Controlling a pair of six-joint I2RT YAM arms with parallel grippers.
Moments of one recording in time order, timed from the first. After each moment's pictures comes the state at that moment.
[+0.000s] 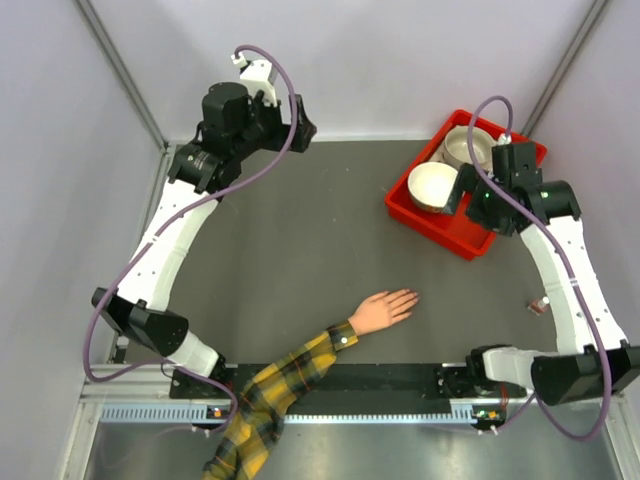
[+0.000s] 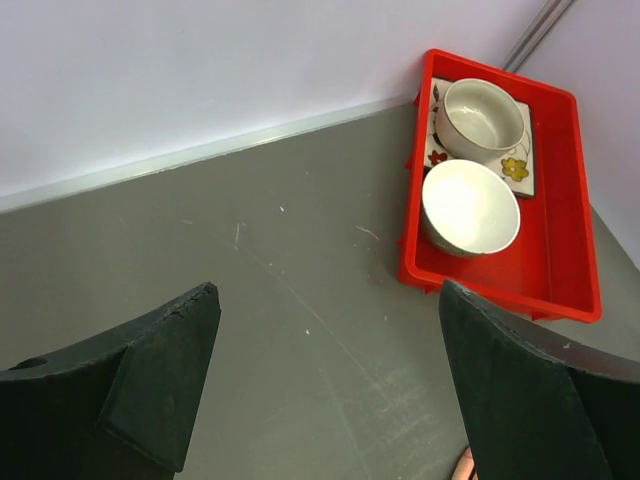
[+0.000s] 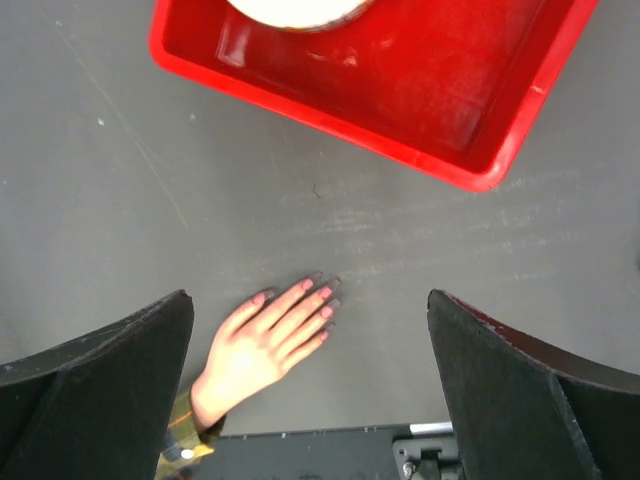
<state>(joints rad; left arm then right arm) -0.42 1.56 1.87 -0.55 0.09 -0.21 0.17 1.21 1.44 -1.10 0.08 0.48</state>
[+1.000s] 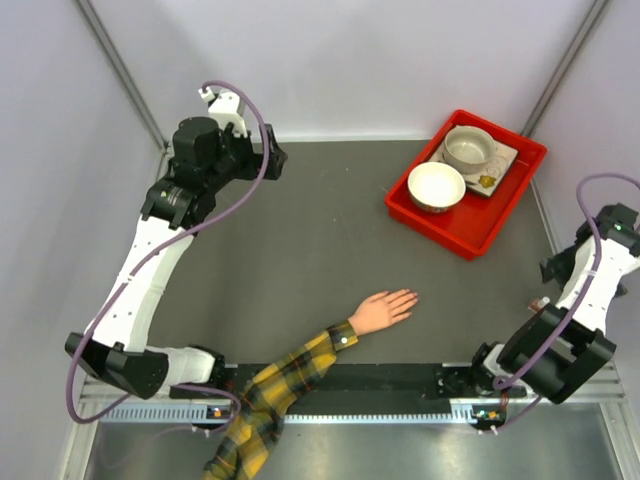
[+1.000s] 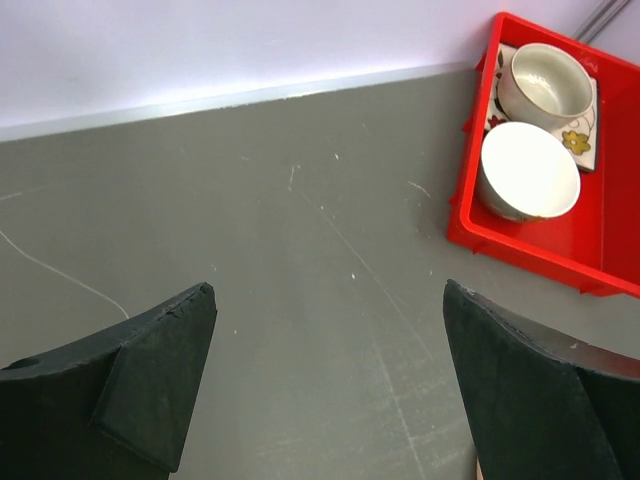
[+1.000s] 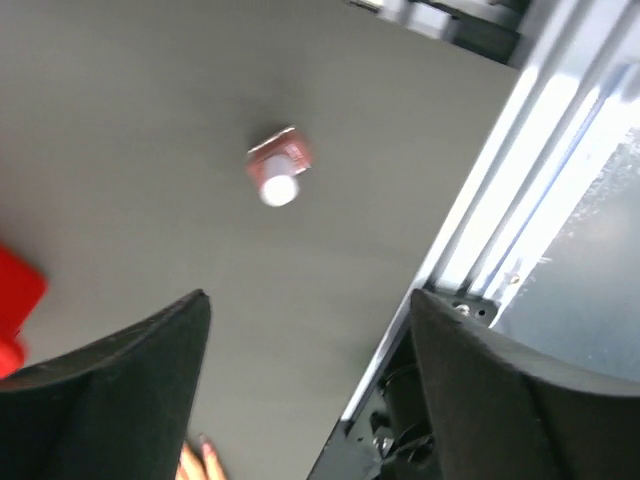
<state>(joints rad) -0.34 1.29 1.55 -0.54 0.06 -0.20 -0.67 1.26 1.15 -1.18 0.25 0.53</state>
